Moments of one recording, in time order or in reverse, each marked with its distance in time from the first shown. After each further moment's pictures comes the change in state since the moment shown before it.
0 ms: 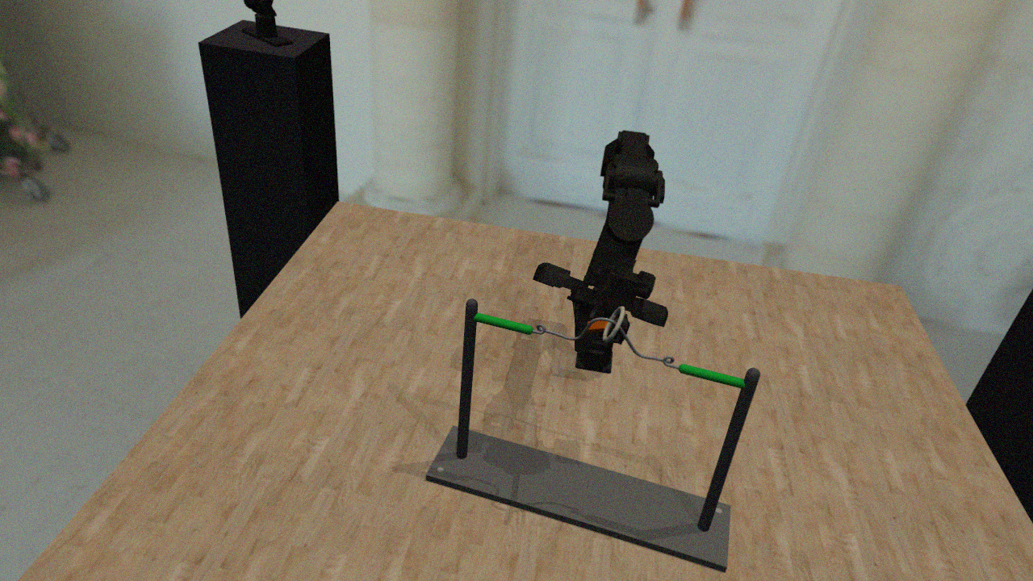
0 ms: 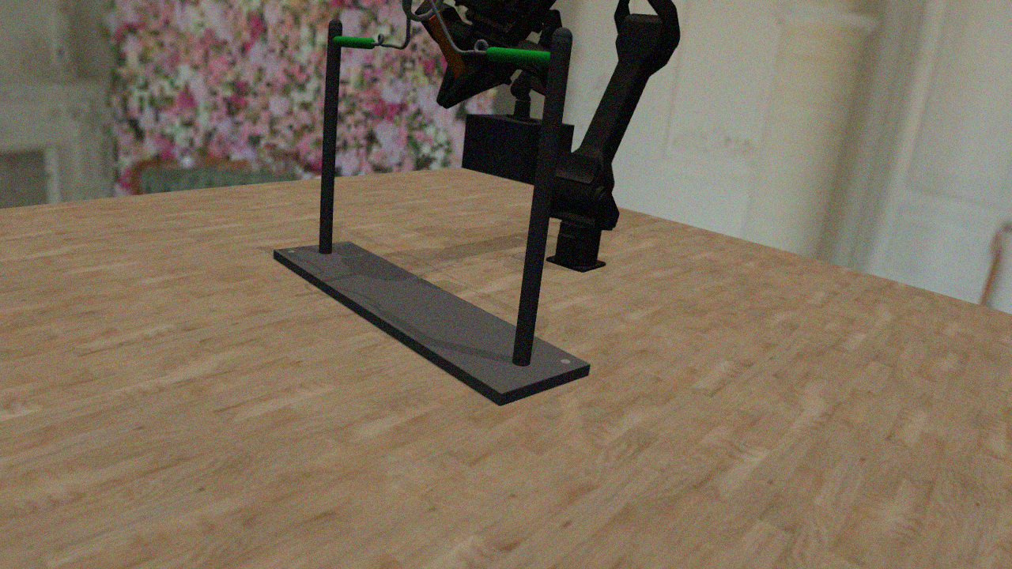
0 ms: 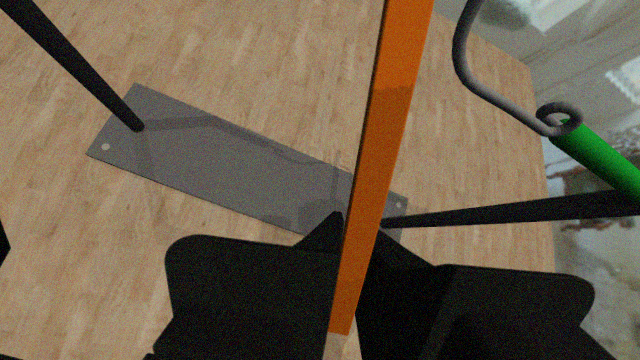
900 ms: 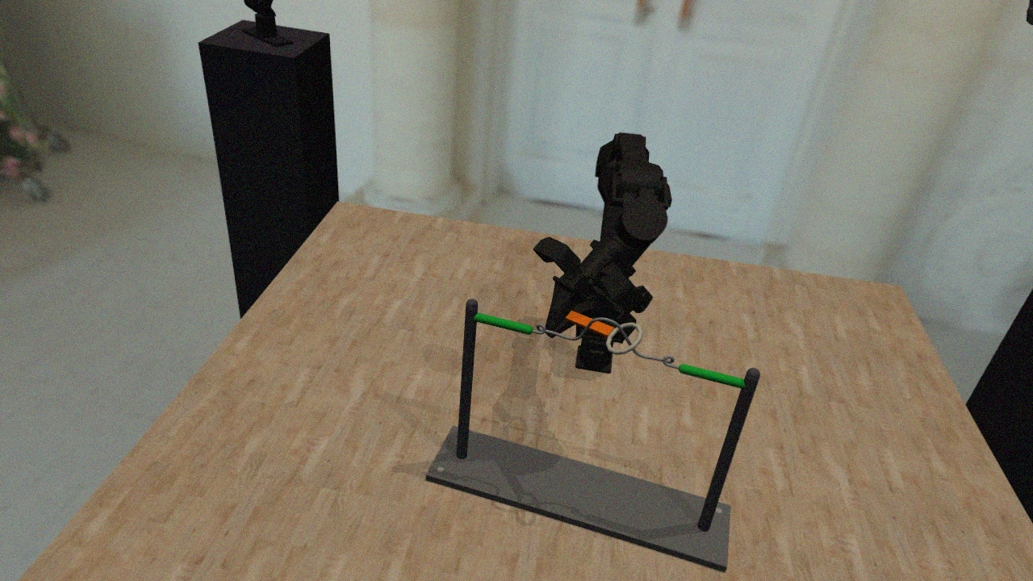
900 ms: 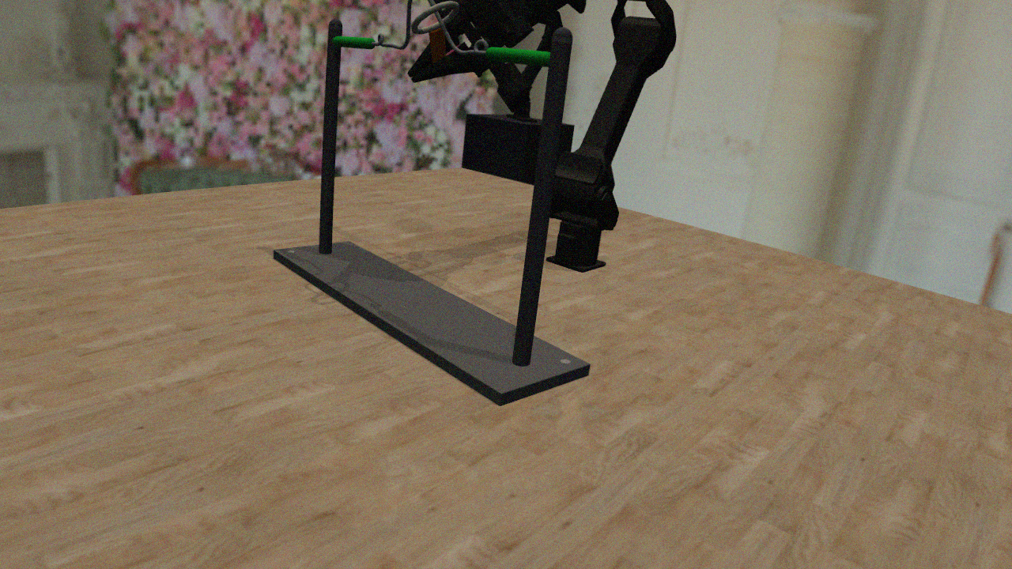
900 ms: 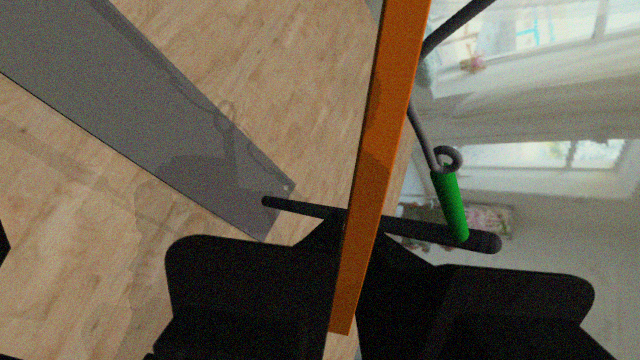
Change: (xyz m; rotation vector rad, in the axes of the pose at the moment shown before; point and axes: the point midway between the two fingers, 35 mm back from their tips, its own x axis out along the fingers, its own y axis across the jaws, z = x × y) arm -0.006 -0.039 0.007 -0.480 0.037 -0.360
